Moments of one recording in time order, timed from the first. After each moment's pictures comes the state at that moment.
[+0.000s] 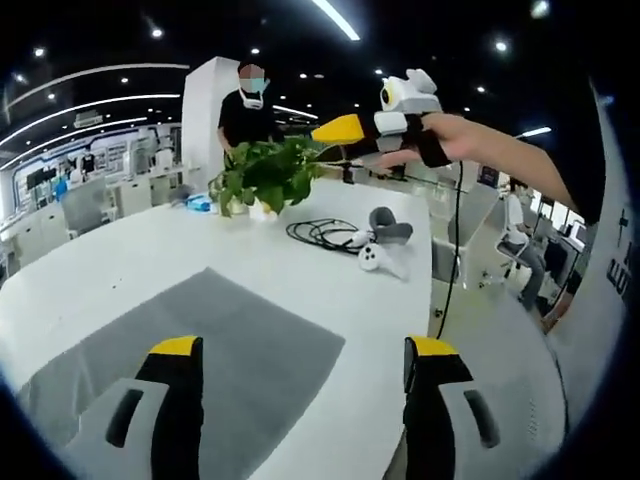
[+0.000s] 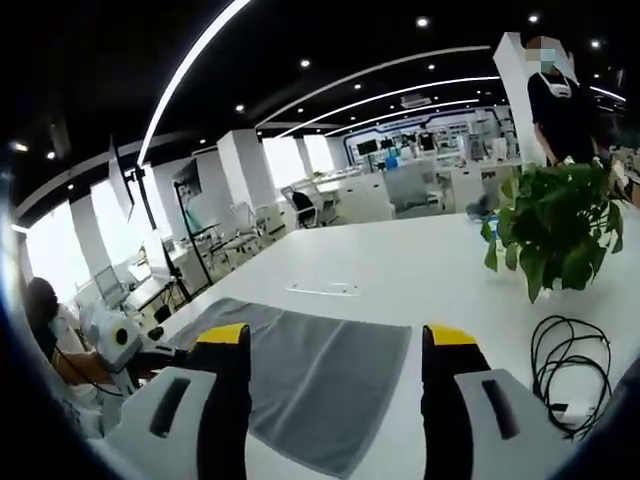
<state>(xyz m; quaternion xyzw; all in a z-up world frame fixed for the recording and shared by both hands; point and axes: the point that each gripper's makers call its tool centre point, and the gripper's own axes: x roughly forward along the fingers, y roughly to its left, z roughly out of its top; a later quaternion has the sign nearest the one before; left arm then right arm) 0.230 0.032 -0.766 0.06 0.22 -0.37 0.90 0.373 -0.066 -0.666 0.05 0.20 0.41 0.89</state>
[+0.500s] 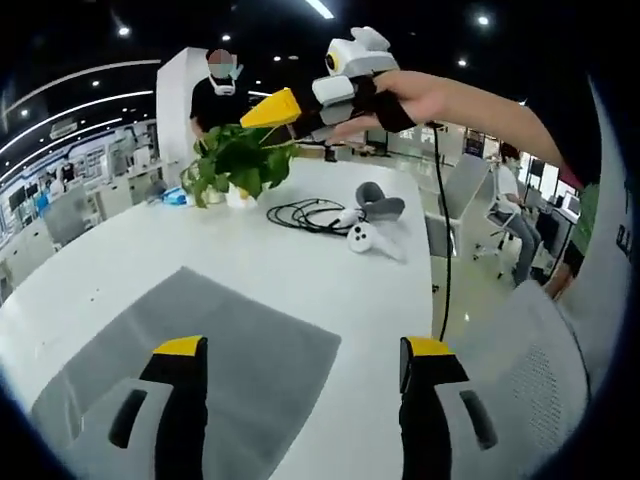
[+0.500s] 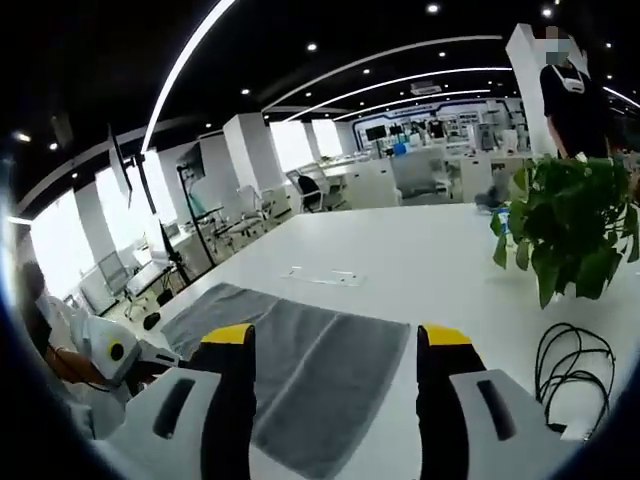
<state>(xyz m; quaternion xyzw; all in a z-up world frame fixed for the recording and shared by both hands) 0.255 0.003 -0.797 0.11 0.24 -0.38 0.88 0.402 -0.051 -0.687 0.03 0.22 0.44 0.87</state>
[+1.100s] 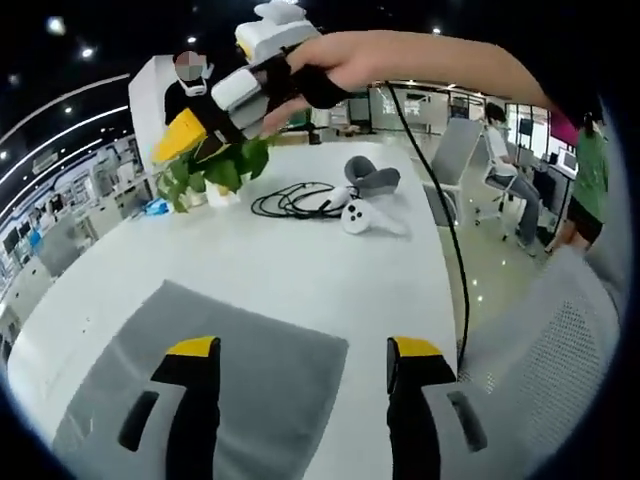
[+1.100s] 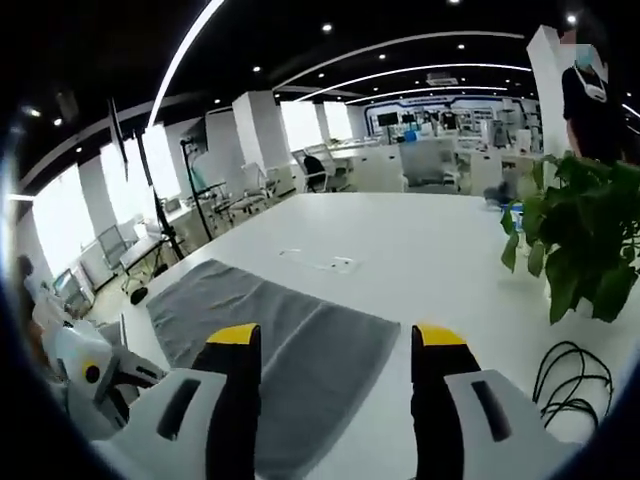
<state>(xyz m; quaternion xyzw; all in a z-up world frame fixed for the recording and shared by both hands) 0.276 -0.033 -0.833 0.20 0.24 -0.40 0.86 0.441 -0.036 -0.728 -0.02 0.24 0.45 0.86</state>
